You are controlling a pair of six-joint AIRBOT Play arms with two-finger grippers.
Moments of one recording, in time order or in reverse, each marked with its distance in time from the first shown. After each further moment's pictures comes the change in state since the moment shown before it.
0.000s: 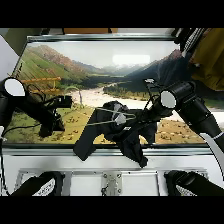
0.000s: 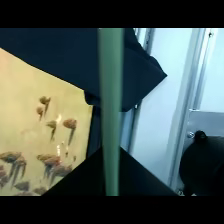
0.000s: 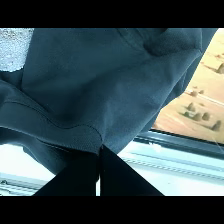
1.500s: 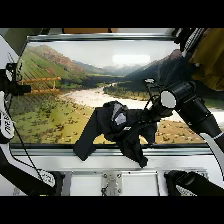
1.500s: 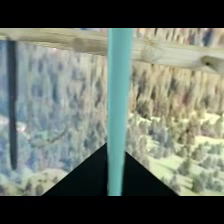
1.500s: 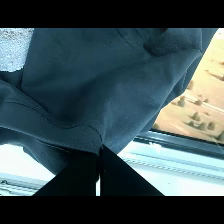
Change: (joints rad) left arm 0.409 -0.725 0.614 0.600 0.717 -1.210; right arm 0.000 0.000 0.000 0.000 0.000 0.000
